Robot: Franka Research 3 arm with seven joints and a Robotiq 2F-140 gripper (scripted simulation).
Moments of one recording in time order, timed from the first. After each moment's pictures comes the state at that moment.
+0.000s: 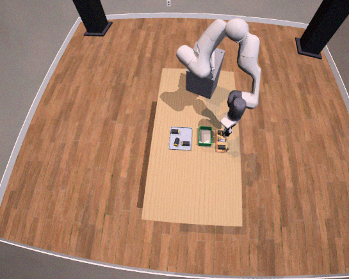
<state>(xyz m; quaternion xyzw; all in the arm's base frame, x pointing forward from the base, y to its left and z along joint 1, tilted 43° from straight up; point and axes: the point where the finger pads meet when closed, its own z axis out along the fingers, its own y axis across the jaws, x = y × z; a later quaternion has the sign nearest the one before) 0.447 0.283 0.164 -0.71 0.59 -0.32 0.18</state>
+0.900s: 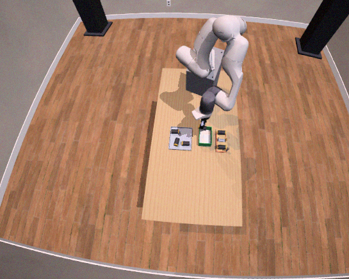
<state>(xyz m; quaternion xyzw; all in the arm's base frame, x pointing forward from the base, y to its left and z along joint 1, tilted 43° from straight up) 0.433 0.109 0.179 -0.64 0.68 -0.28 0.21</state>
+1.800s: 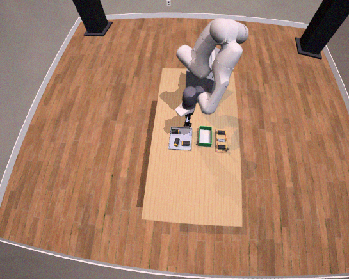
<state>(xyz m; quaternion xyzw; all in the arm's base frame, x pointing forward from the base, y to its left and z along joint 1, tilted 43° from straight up) 0.431 -0.004 0.200 -0.69 0.62 -0.32 0.19</state>
